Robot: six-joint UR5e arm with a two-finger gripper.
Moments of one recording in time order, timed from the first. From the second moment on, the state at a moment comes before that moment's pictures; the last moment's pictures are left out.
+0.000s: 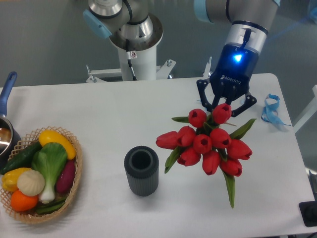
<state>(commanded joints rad) 2.81 -1.73 -1.67 -0.79 0.64 0.95</state>
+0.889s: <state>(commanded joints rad) 2.80 -1.73 -1.69 -0.78 0.46 0.96</state>
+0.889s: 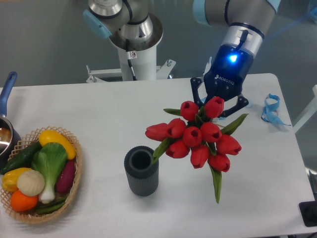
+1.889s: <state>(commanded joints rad) 2.74 -1.82 -1.80 -0.77 0.01 1.22</state>
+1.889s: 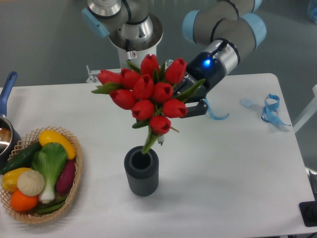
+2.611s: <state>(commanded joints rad) 2.68 -1.89 -1.85 -0.77 0.01 1.32</state>
